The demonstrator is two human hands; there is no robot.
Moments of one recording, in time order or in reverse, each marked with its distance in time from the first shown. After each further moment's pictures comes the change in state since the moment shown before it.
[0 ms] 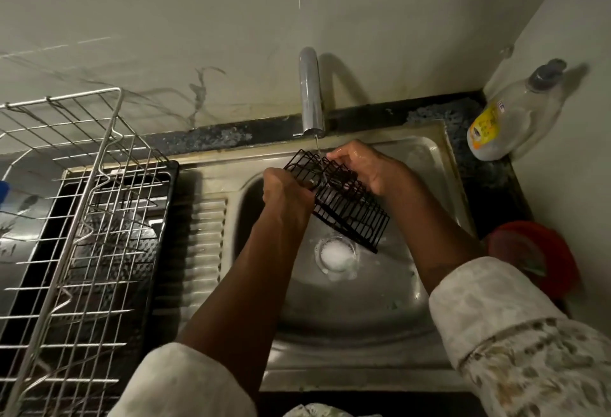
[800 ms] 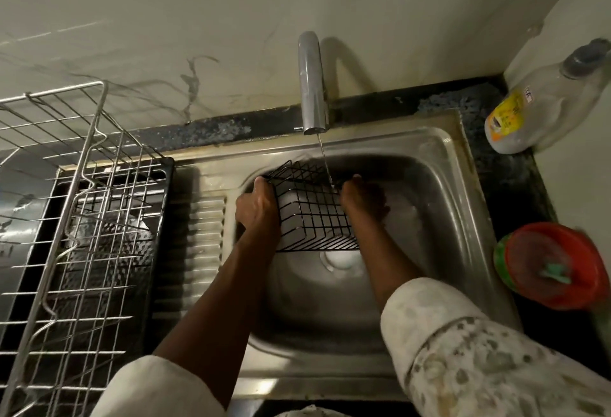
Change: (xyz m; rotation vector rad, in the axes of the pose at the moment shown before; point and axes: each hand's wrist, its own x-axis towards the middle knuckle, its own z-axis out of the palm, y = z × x) left_hand 0.038 -0.004 -0.054 0.771 0.256 0.332; right_hand 0.056 0.079 0.053 -0.213 0.525 0.262
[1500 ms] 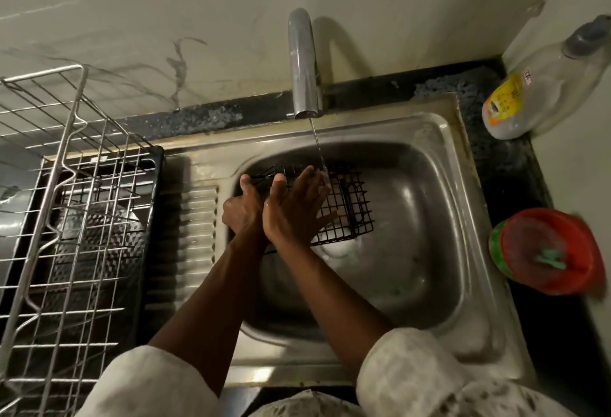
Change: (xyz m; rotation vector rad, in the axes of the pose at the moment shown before) left_hand 0.015 -0.027 0.004 -0.021 0.078 -0.020; right_hand -0.102 -0.020 0.077 0.039 -0.005 -0.245
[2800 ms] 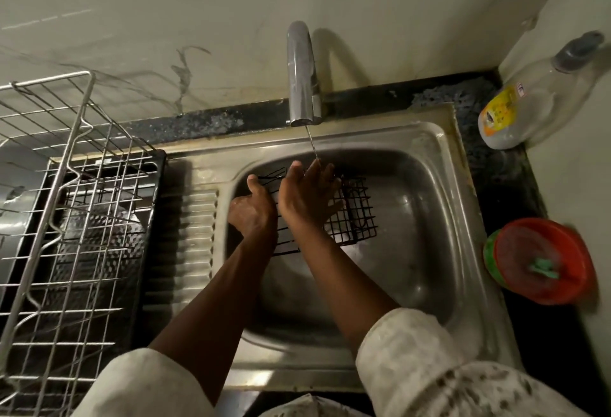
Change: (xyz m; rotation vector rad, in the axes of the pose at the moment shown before) left_hand -0.017 0.008 0.013 0.089 0.030 0.084; right_hand 0.035 -0.009 -0.026 0.069 -0.041 -0.018
